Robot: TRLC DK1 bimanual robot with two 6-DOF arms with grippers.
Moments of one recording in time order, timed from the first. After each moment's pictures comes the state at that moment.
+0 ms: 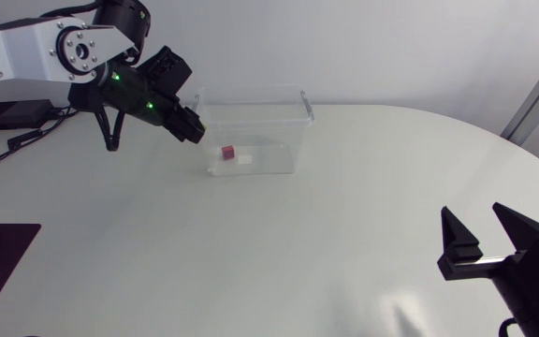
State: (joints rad) left arm -0.30 1.70 1.42 -0.58 0.14 0.44; right arm -0.01 0.06 0.03 -0.03 -0.01 -0.07
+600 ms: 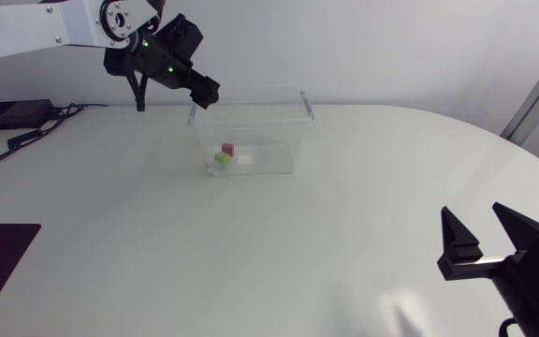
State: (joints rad) left arm -0.27 1.95 1.78 -0.57 0.08 0.42; right arm -0.01 0.06 0.03 -0.03 -0.01 -0.07
